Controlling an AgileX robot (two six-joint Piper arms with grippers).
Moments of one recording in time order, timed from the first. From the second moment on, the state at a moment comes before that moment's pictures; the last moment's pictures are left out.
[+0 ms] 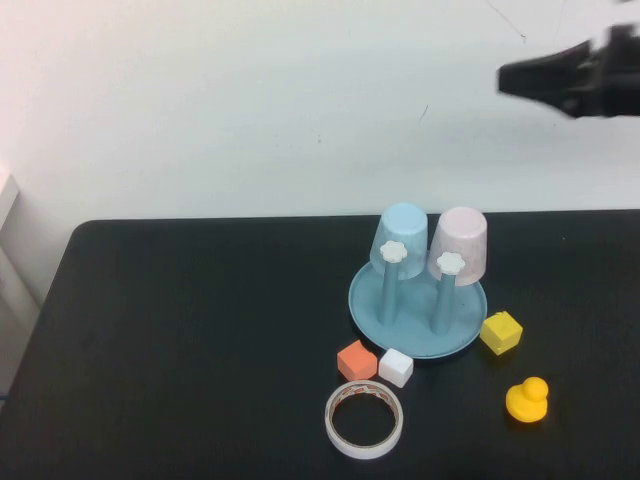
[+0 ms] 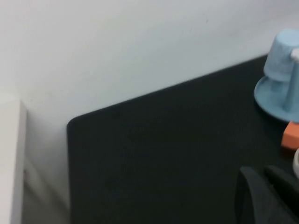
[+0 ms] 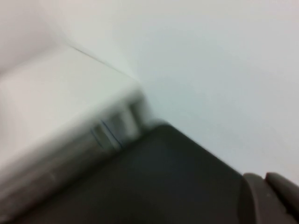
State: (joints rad) right arm -0.01 1.82 -1.43 1.47 0.99 -1.52; left arm -0.56 0.23 -0.47 0.38 0.69 -0.28
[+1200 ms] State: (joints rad) right arm -0.09 0.25 -0.58 1.22 1.07 -1.36; left arm -0.56 0.13 -0.30 0.38 0.64 -0.32
